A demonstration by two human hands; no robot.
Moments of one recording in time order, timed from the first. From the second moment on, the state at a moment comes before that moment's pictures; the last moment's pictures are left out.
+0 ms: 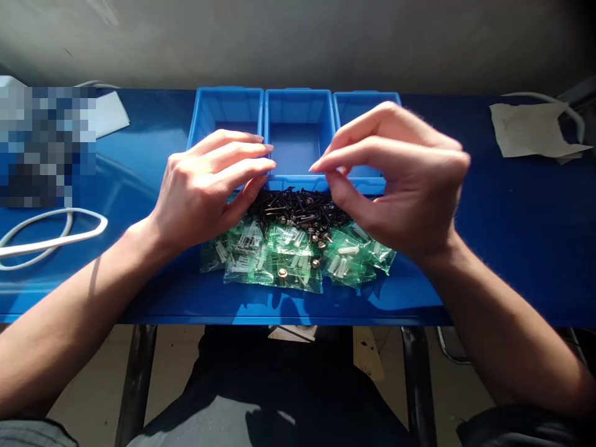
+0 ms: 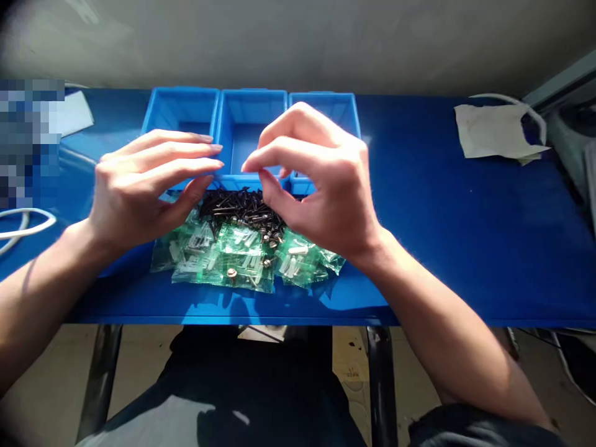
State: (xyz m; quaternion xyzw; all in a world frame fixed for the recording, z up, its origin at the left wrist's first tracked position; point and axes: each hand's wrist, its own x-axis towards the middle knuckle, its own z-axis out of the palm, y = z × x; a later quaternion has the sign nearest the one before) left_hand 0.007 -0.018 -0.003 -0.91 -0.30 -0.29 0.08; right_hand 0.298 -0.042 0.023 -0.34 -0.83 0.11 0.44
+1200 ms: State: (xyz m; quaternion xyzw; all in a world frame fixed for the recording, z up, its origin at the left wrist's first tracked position) left_hand 0.006 -0.016 -0.006 -0.90 -0.32 -0.29 0.06; right_hand 0.314 -0.023 0.019 -0.44 -0.78 -0.08 0.45
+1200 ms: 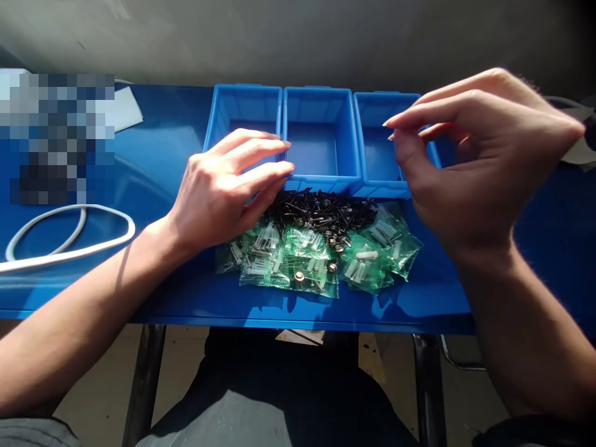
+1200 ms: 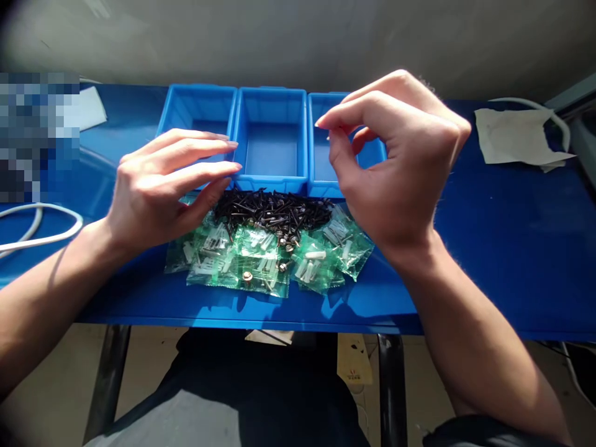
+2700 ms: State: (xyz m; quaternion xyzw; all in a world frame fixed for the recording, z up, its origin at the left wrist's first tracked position) left_hand 0.005 -0.014 -0.007 -0.91 -0.30 -0.29 0.08; right_hand 0.318 -0.012 0.012 -0.44 -0.77 -0.08 0.46
